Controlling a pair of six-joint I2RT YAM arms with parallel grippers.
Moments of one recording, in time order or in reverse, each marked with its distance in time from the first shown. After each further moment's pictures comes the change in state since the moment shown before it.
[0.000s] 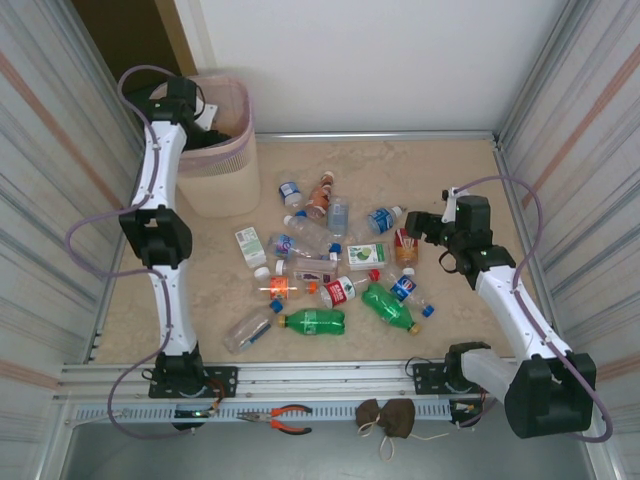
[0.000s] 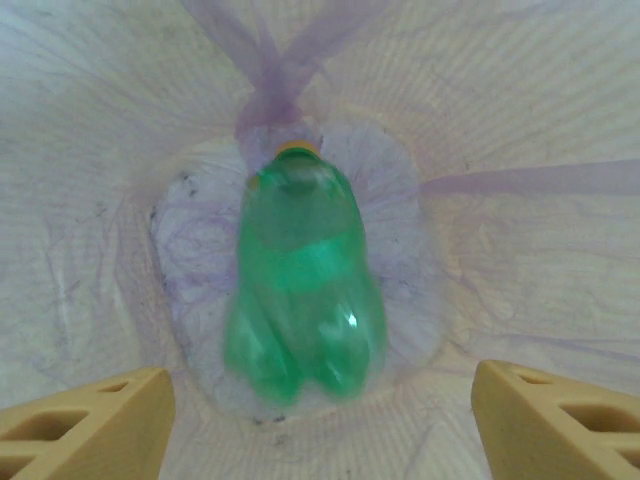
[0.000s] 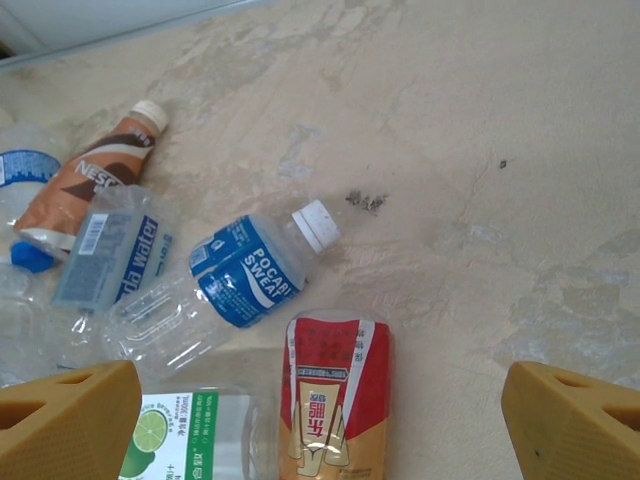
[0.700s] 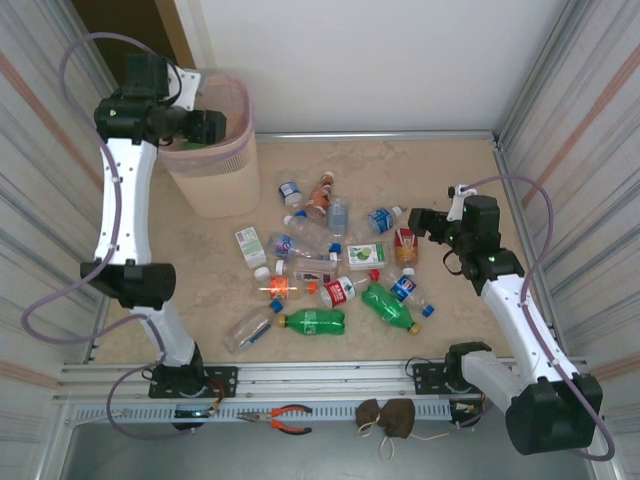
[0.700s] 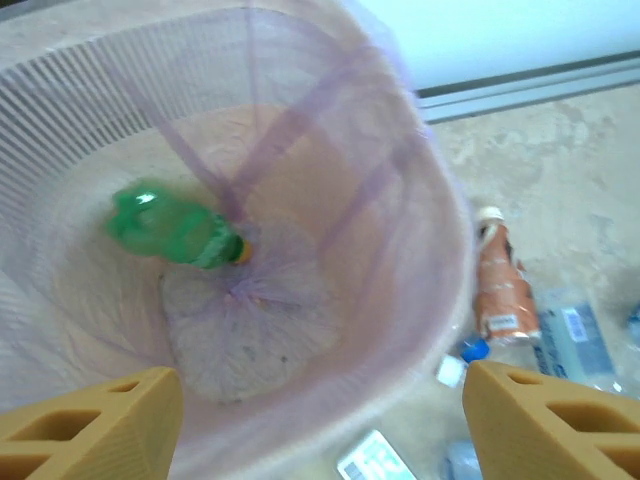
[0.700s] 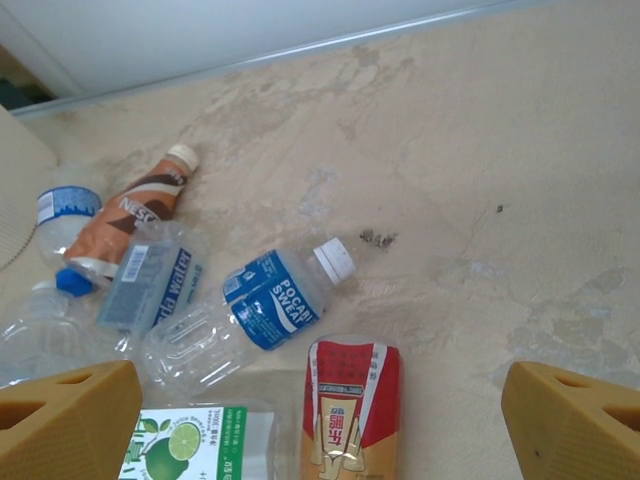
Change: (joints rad) left arm -0.082 -0.482 -0.179 0.007 0.079 -0.042; right arm 0.000 -0.090 0.031 -0.059 -0.007 0.005
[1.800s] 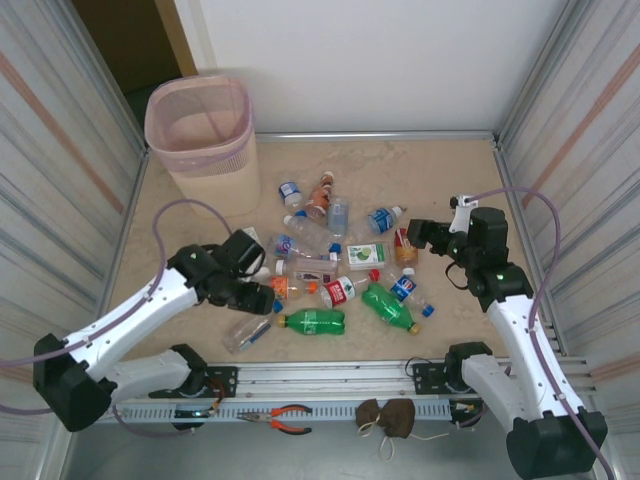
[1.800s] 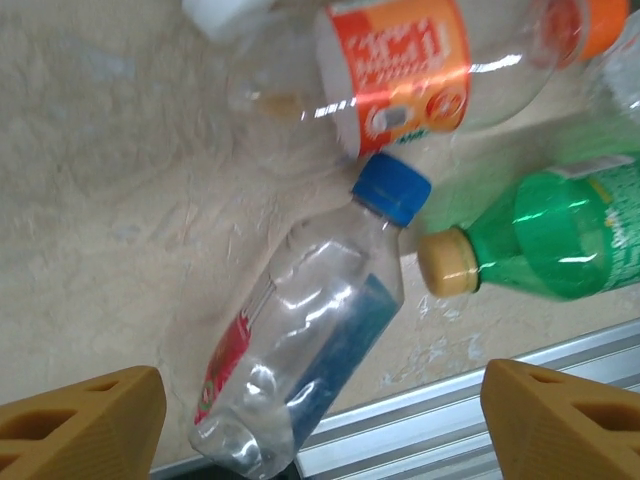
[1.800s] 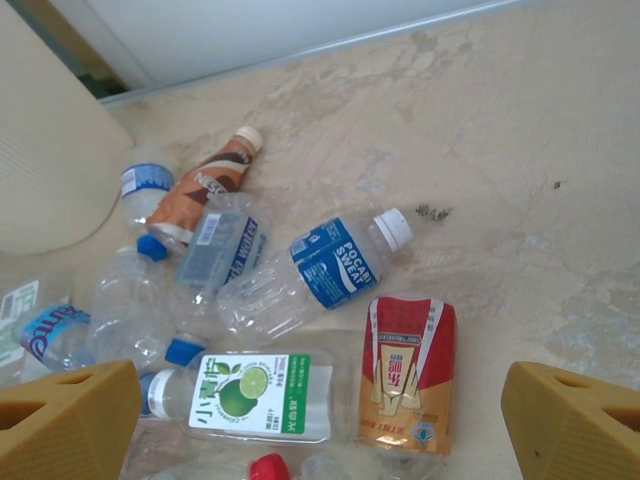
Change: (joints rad) left arm -0.655 -0.726 -1.427 0.116 -0.169 -0.593; right arm 0.005 -0.145 -0.026 -0.098 -0.100 0.035
